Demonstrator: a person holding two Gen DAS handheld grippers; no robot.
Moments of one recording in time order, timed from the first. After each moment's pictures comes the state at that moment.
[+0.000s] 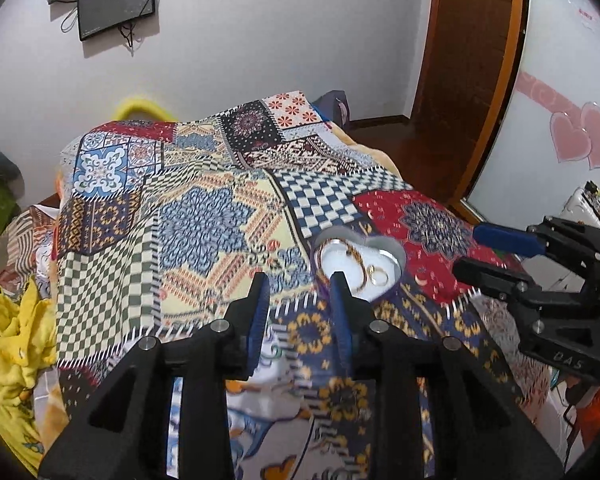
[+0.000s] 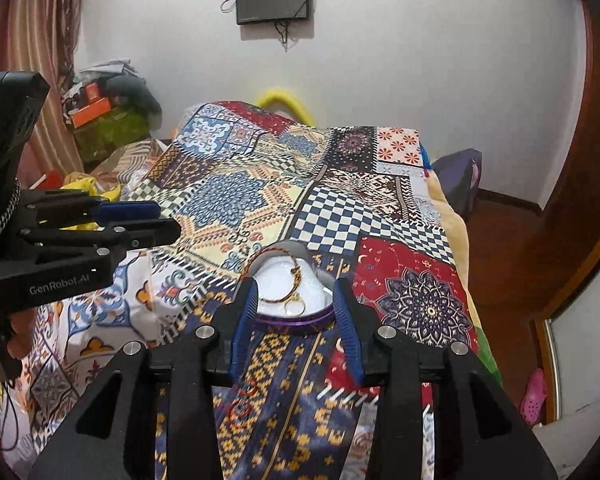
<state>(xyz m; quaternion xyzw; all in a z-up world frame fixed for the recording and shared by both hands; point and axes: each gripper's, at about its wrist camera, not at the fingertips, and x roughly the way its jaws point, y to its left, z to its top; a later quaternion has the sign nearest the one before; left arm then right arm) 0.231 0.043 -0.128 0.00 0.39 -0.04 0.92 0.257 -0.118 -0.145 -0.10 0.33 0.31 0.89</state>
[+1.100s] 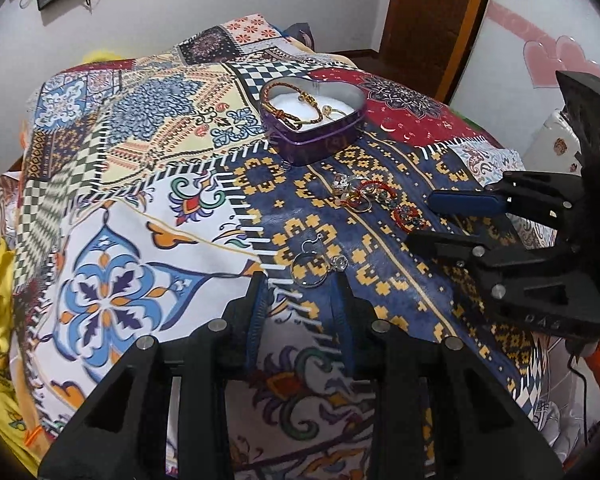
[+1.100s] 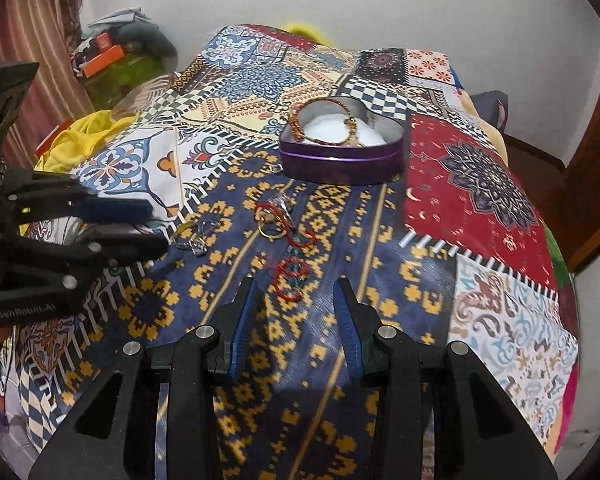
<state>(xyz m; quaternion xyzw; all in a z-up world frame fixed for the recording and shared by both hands) 0.174 0.023 -0.214 0.02 0.48 -0.10 0.87 0.212 -0.114 -0.231 -0.12 0.42 0.33 0.84</state>
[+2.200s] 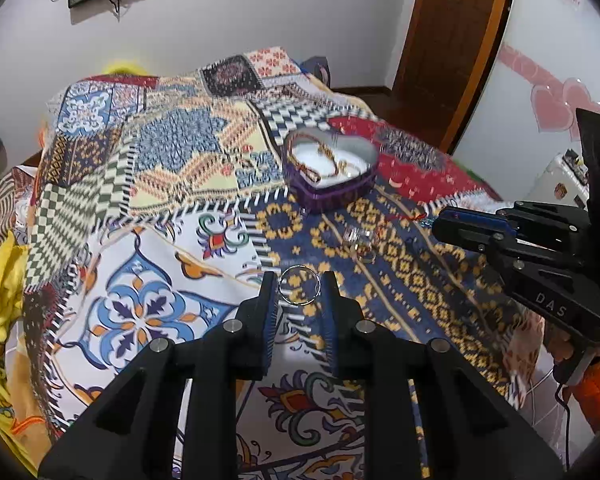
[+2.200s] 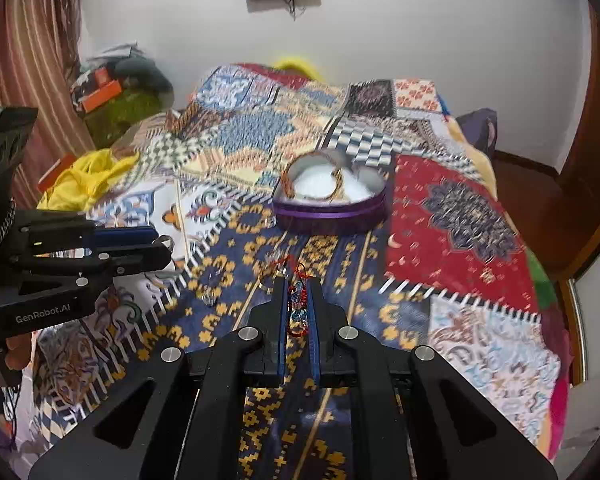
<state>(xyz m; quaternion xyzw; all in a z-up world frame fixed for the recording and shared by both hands) 0.170 0.036 -0.180 -0.02 0.43 -0.07 0.90 0.216 -0.126 -0.198 -0.08 0.37 0.32 0.87</state>
